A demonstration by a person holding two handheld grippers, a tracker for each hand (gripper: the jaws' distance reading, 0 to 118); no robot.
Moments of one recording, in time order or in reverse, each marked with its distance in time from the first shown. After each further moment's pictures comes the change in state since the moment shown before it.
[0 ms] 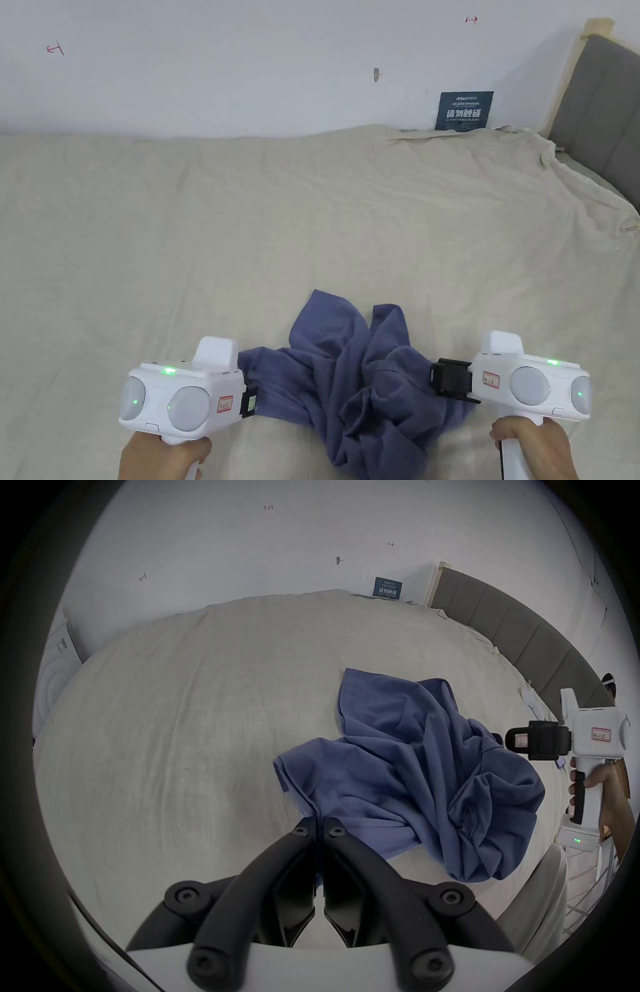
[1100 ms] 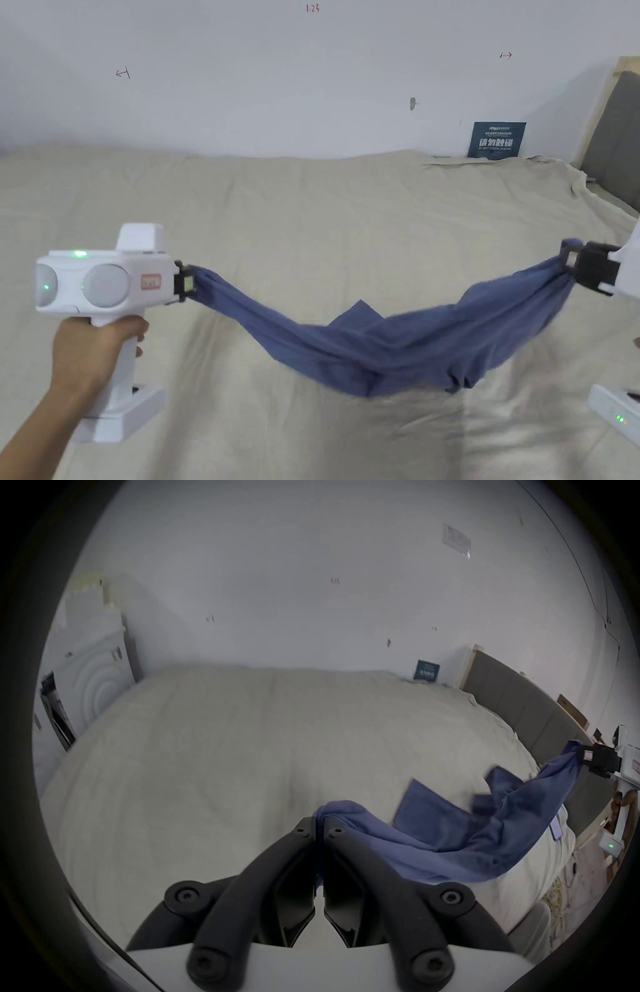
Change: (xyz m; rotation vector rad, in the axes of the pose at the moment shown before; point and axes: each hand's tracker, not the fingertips) left arm -0.109 0.079 0.146 0.318 0.155 0.141; right arm 0.023 0.103 0.224 0.475 0.098 0.049
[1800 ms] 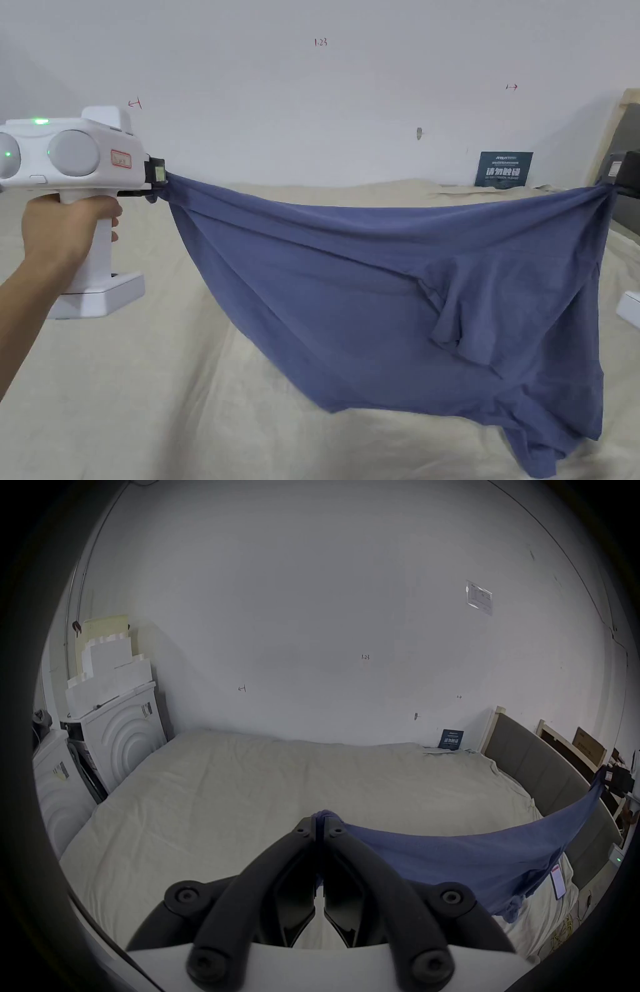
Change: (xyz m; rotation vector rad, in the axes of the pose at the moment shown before) left arm -0.010 0.157 0.021 0.167 0.086 0.013; right arm -0.018 0.123 -0.015 0.168 -0.021 0.008
